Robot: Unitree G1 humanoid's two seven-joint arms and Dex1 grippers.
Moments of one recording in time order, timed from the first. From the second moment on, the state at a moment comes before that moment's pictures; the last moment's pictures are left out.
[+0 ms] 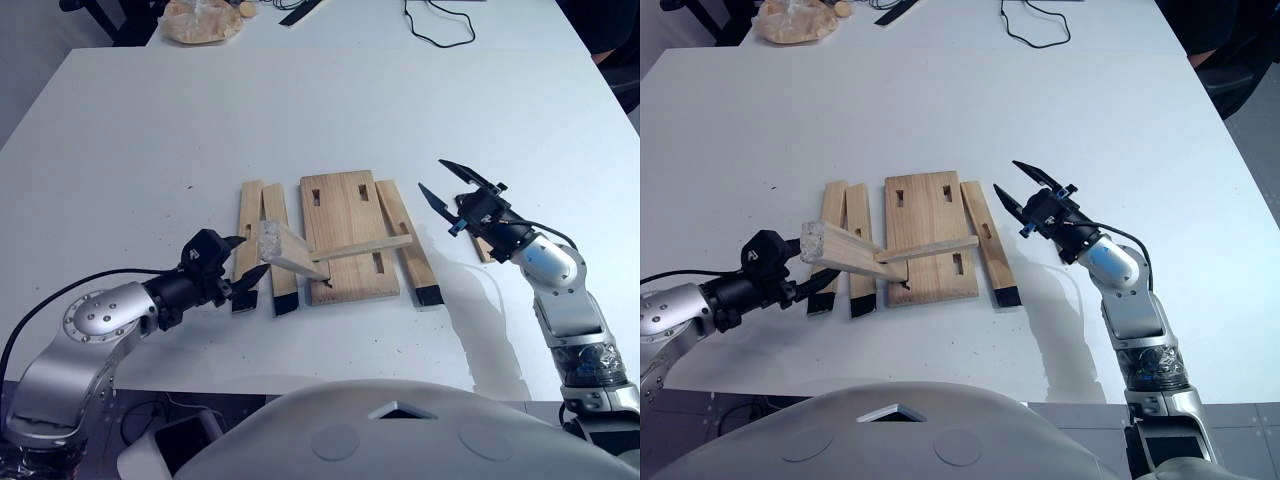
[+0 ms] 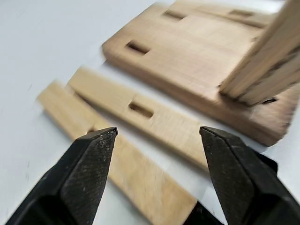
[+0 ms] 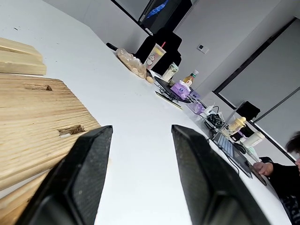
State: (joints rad) left arm 0.47 0.77 0.20 -0.76 -0.46 0.70 -0.57; right arm 0.04 -0.51 0.07 -0.11 -0.05 -0.31 0.50
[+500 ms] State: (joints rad) left arm 0.48 0.58 0.11 -0.71 -0.39 0.88 -0.35; right arm 0.06 -0.49 0.07 -0.14 -0.06 -0.29 0.47
